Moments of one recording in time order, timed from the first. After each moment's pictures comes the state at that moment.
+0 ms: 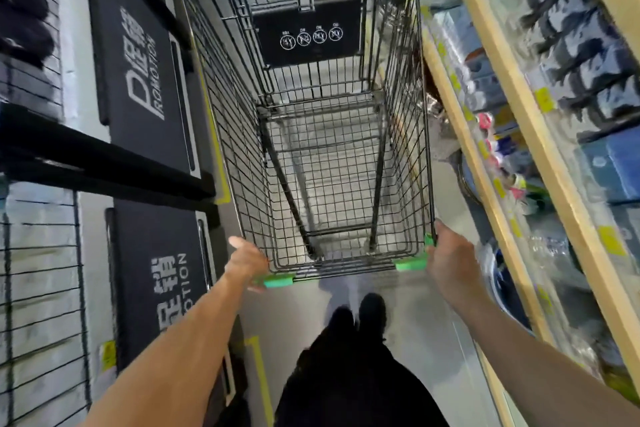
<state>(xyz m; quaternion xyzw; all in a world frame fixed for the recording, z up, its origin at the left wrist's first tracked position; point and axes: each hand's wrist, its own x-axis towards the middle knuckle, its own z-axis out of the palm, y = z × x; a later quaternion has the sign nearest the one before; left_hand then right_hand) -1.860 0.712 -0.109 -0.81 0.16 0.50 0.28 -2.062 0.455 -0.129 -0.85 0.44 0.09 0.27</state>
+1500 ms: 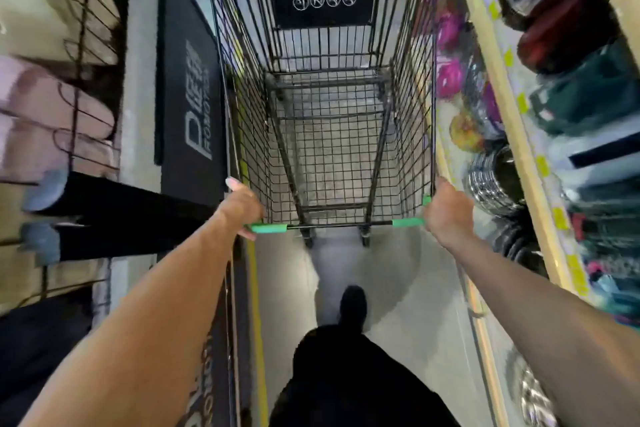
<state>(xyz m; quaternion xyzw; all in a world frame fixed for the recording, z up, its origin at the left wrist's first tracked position) -0.784 0.439 -0.102 -0.66 0.42 0.40 0.47 -0.958 0.169 -0.123 -0.87 0.42 0.14 0.22</state>
